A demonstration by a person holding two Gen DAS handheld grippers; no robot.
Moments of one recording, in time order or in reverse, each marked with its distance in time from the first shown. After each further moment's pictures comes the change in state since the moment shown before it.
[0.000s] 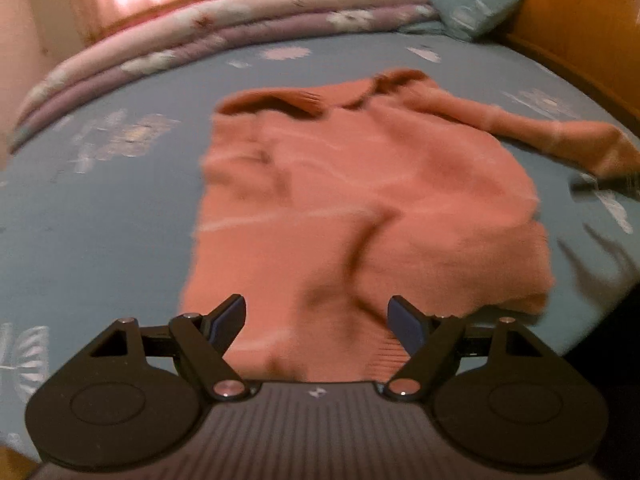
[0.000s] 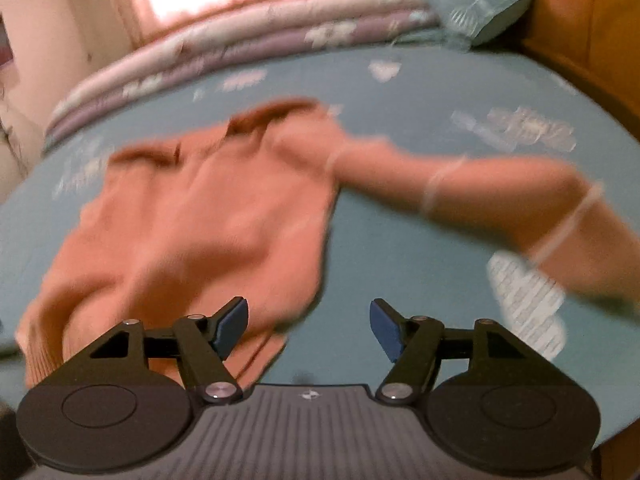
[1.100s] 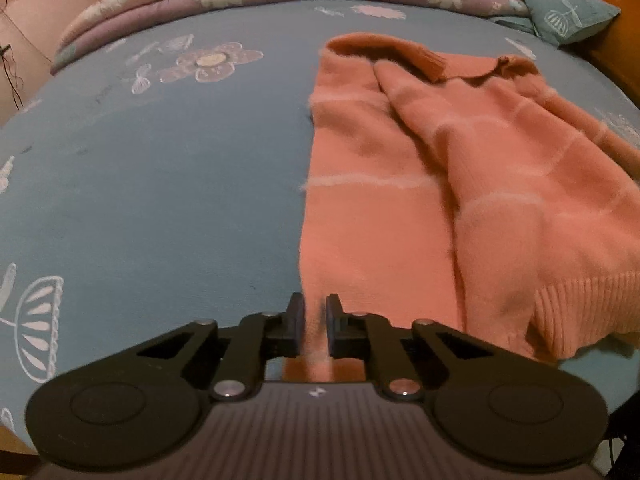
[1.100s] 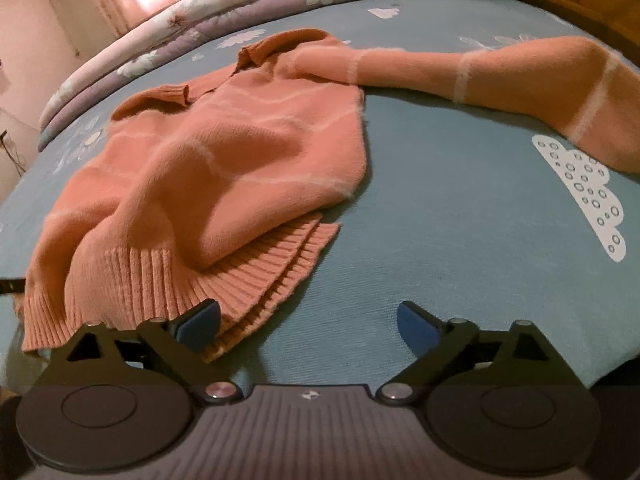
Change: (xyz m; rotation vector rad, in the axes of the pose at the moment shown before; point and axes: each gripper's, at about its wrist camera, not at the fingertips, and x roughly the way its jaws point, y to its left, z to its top) left arm 0.071 0.071 -0.008 -0.163 0.102 0.064; right arm 0.016 0.023 -0.065 0.066 0.036 0.017
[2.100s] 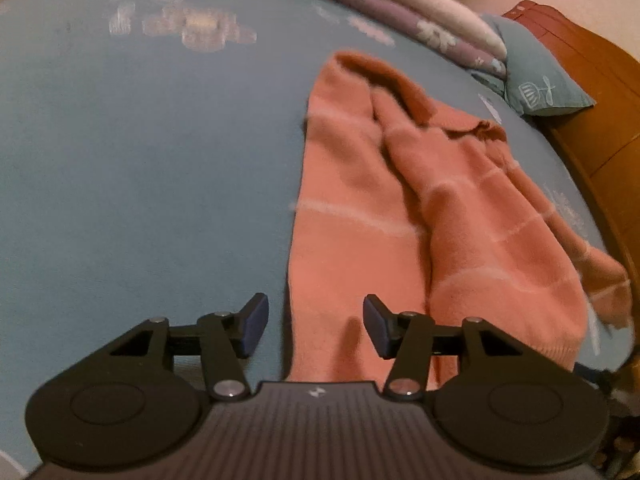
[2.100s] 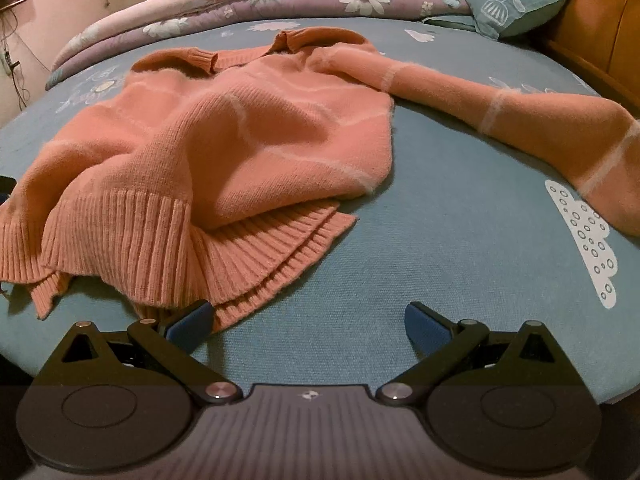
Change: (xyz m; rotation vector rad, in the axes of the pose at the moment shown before) left arm 0.038 0.066 0.013 -0.259 0.062 -0.378; right arm 0.009 0.020 -0.013 -0.200 -0.012 -0.079
